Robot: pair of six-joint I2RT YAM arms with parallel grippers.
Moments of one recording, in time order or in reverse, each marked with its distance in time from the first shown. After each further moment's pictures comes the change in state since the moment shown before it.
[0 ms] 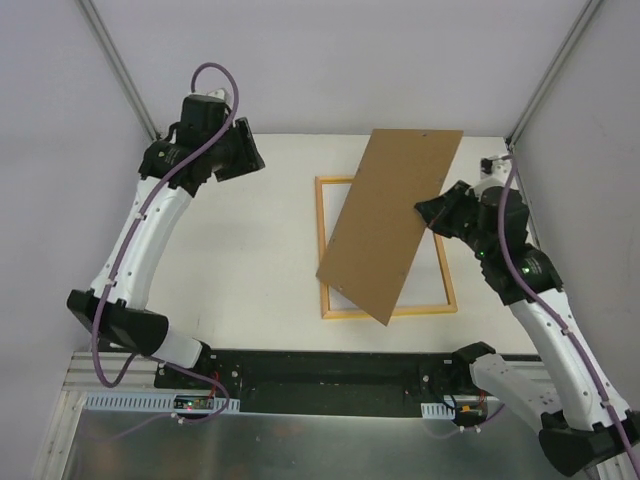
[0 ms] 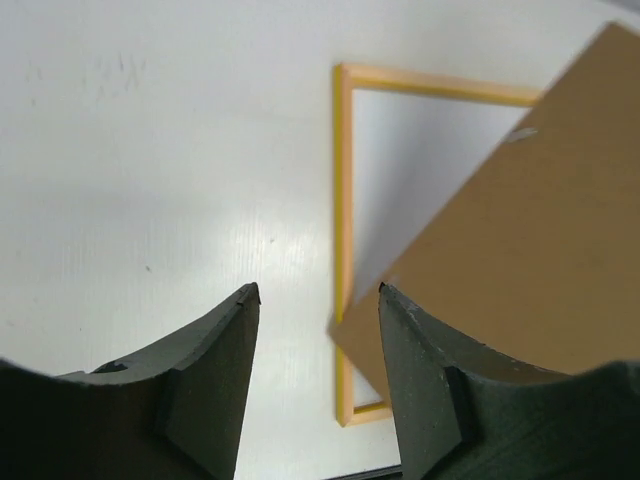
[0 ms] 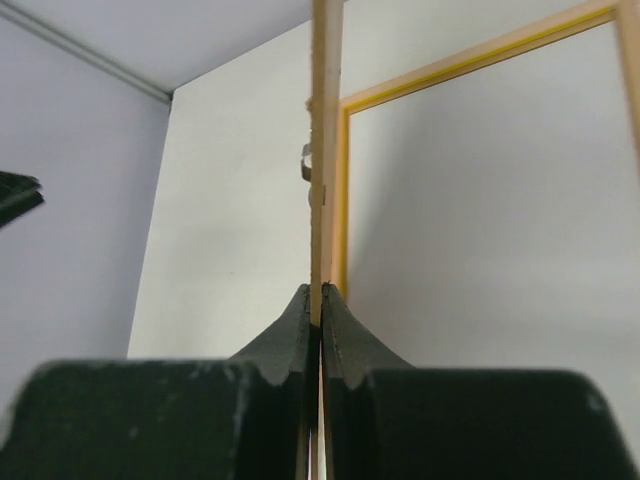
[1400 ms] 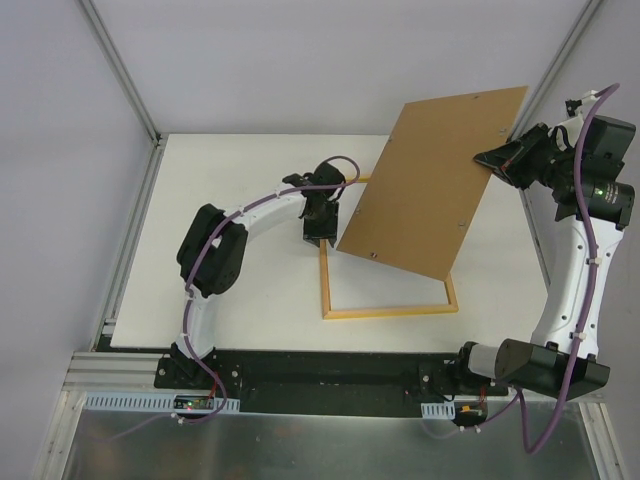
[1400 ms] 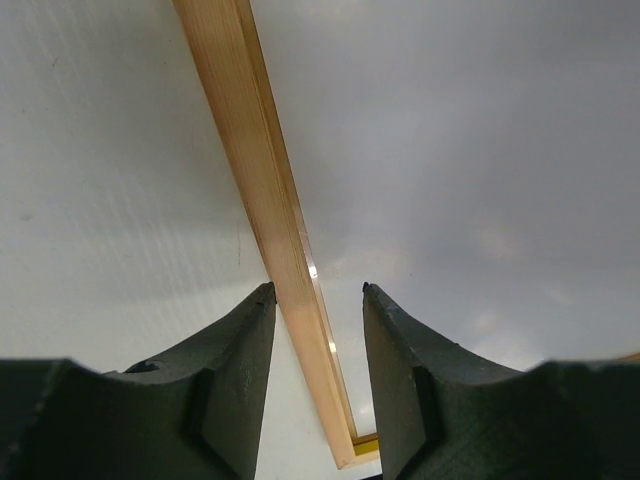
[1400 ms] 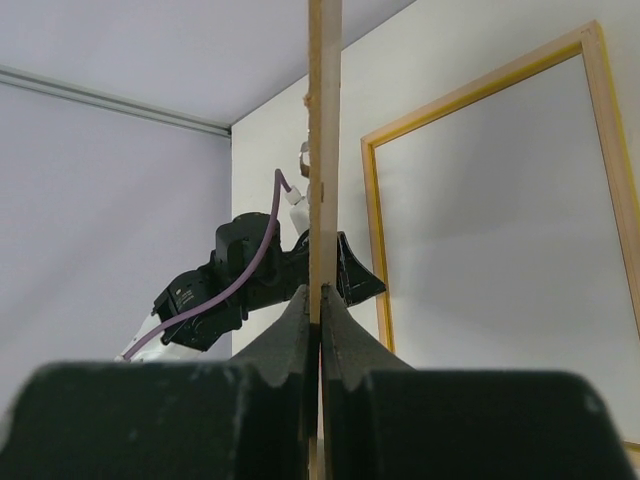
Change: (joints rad) left arm -0.324 0.612 -0.172 0.181 0.077 -0.080; right arm -0.702 0.384 0.648 -0.456 -0.672 -0.088
